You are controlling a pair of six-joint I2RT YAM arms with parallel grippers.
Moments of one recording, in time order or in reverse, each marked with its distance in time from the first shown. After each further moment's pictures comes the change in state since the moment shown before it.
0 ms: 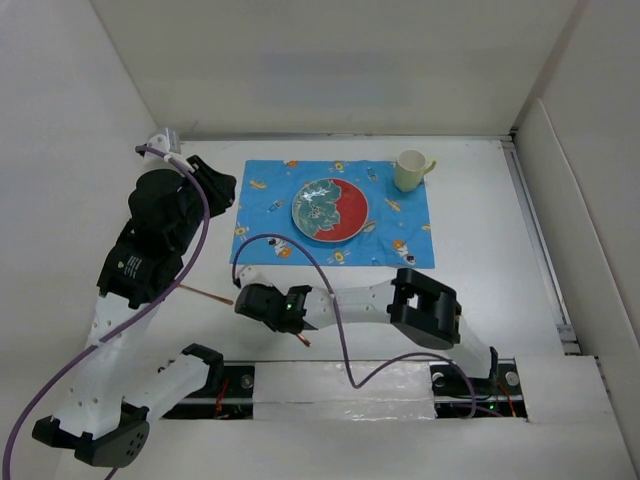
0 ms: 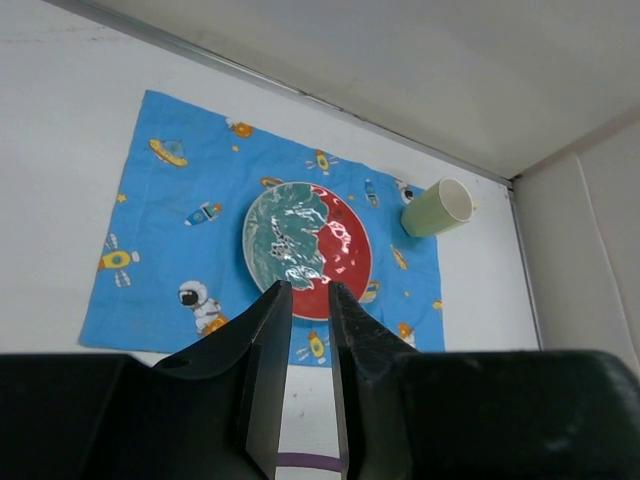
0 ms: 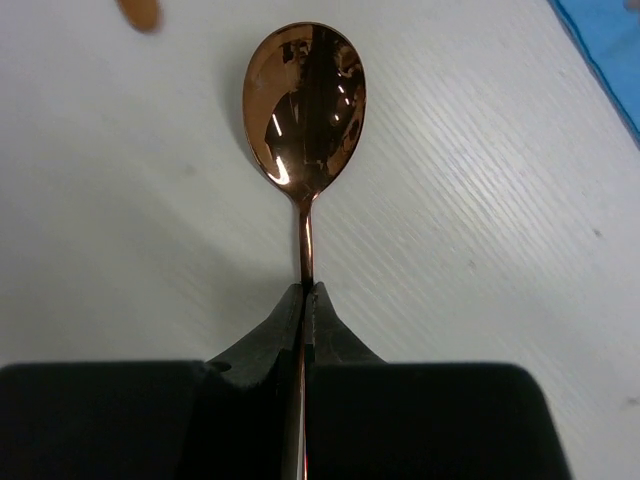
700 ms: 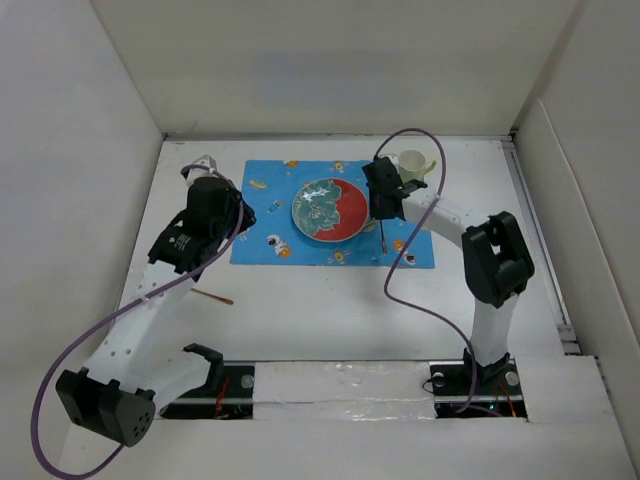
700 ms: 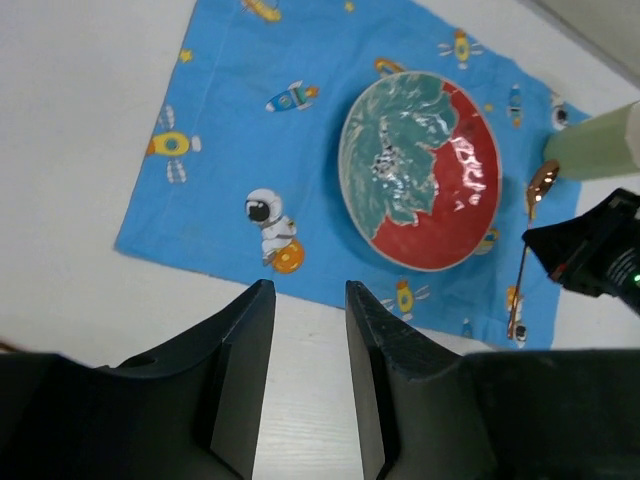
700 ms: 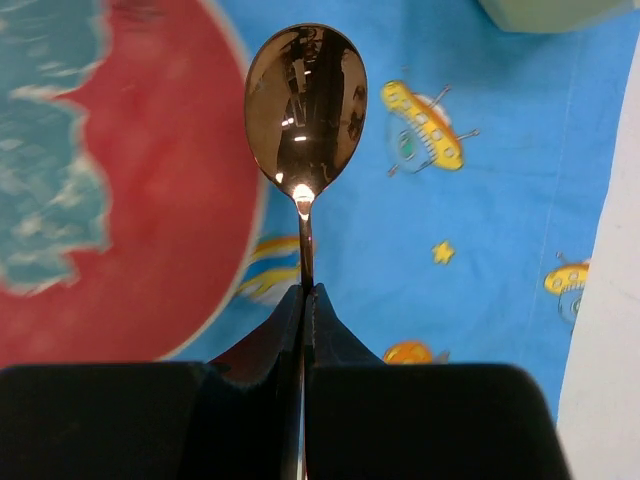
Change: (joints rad) left arm 0.010 0.119 -0.251 0.049 -0.041 -0.069; right arm -0.794 -0.306 -0.197 -0.033 -0.078 -0.003
